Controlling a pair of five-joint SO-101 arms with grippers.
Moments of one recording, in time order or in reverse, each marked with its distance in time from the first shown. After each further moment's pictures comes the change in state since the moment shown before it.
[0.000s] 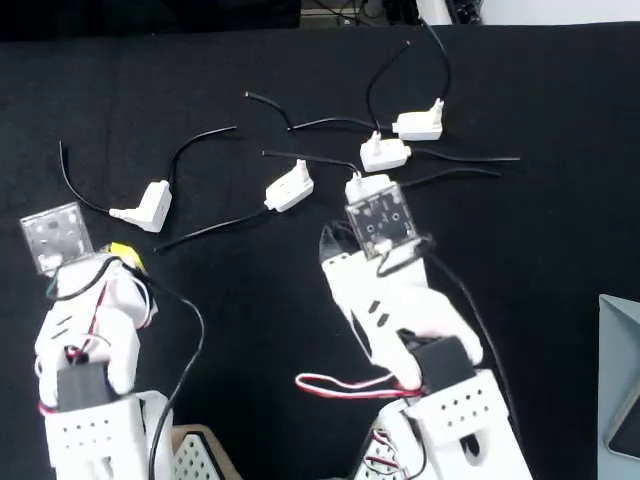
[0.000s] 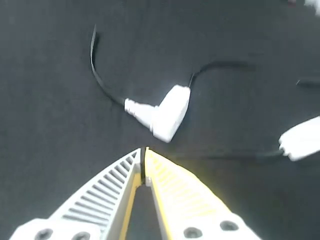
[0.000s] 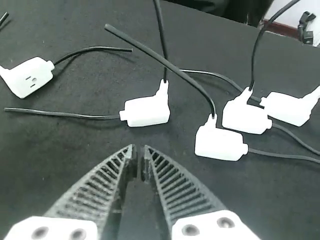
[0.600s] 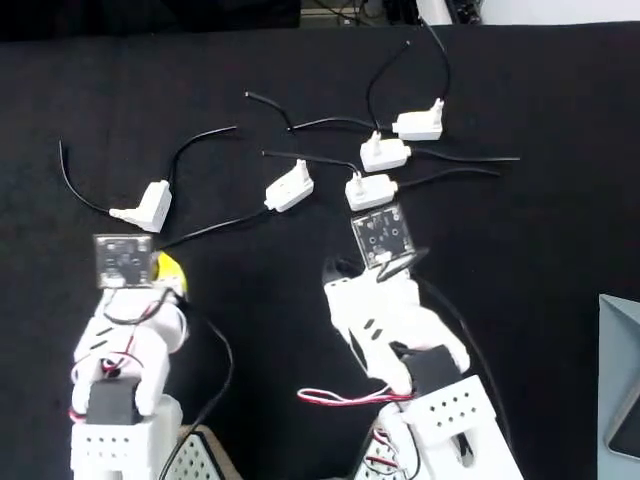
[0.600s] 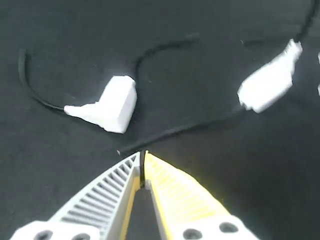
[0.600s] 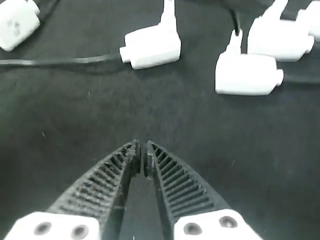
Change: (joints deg) left arm 13.1 -14.6 16.2 0.0 -9.4; right arm 0.0 -3.4 12.9 0.0 -7.5
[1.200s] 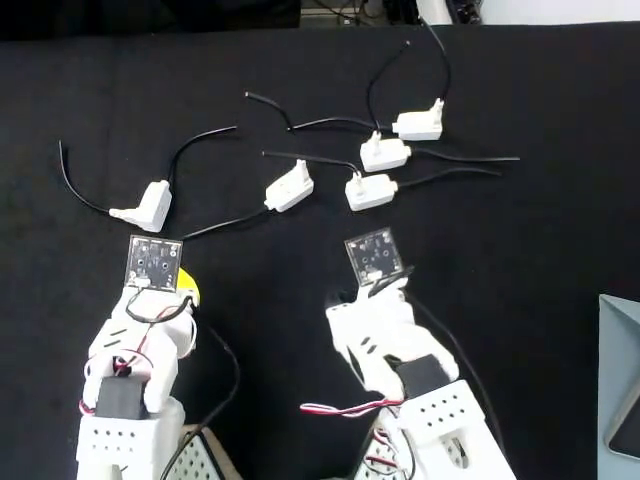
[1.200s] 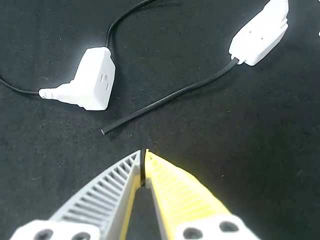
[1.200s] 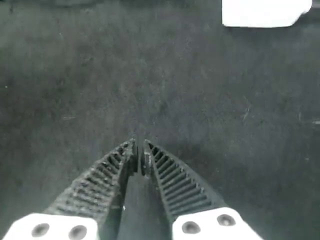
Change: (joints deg) left arm 2.2 0.0 4.9 0.0 -3.5; right arm 0.0 -0.4 12.6 -4.1 -0.5
